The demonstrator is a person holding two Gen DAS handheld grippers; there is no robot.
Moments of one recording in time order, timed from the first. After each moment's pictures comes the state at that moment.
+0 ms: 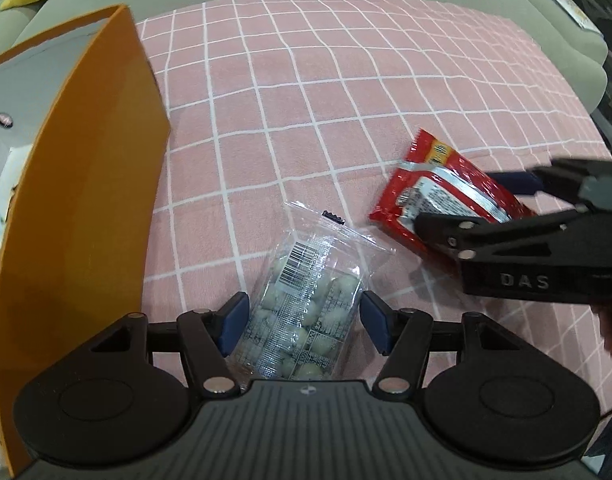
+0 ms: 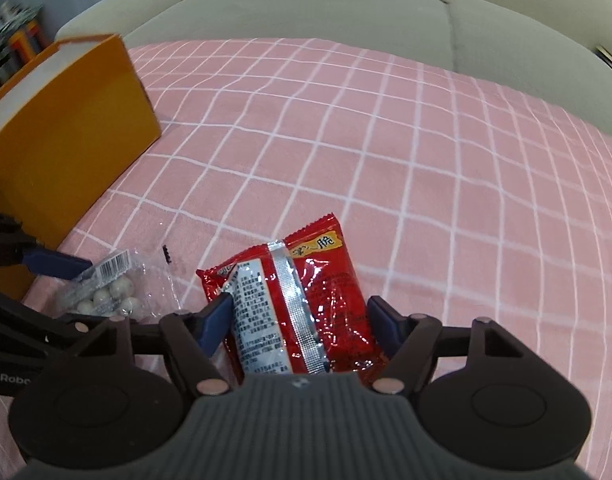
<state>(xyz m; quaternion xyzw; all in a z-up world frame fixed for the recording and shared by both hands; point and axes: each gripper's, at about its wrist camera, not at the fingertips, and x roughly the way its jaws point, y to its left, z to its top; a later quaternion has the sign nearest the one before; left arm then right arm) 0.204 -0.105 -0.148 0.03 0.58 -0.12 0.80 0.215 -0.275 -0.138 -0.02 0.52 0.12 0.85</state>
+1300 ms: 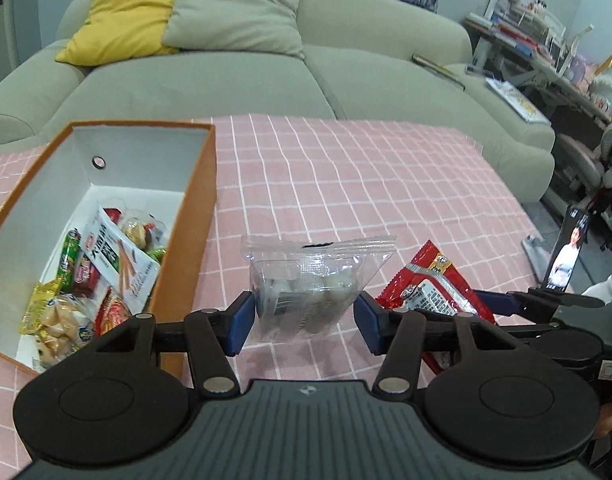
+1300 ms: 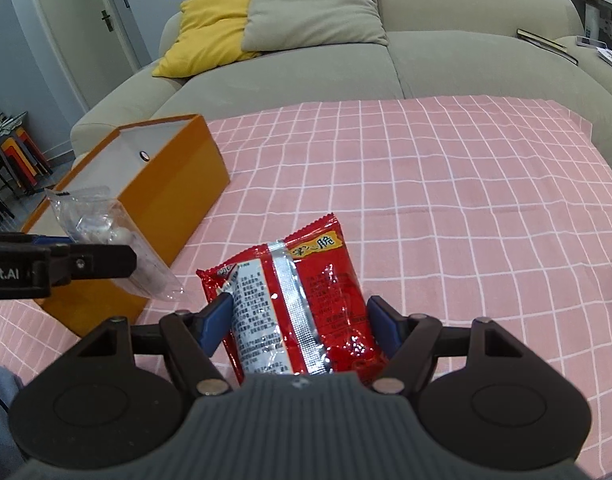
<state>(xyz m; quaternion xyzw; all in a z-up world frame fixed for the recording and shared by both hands) 0.085 -0.063 -0.030 -0.03 0.44 -0.13 0.89 0.063 -0.256 -0.050 0.09 0.44 0.08 0.89</state>
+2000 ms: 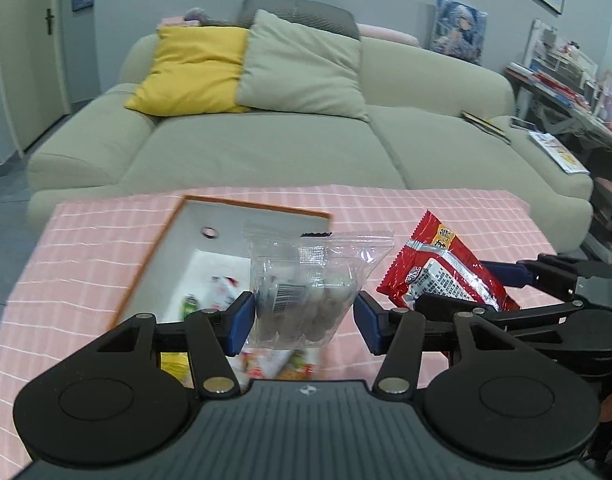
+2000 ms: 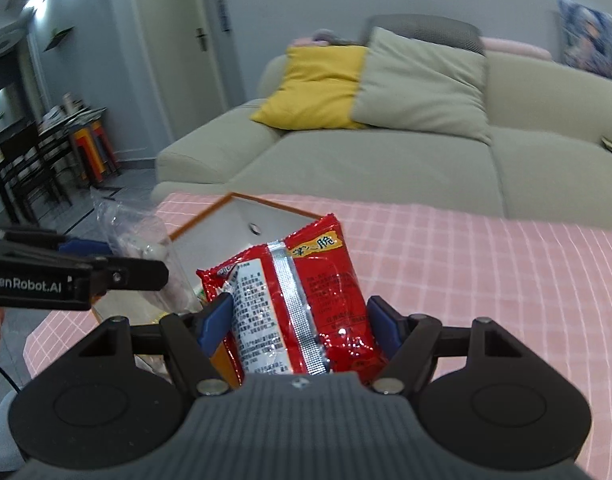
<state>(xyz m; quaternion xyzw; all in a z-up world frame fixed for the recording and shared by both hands) 0.095 0.034 0.038 -0.02 0.38 -0.06 0.92 0.111 -0.147 0.033 0.02 0.35 0.21 0.91</state>
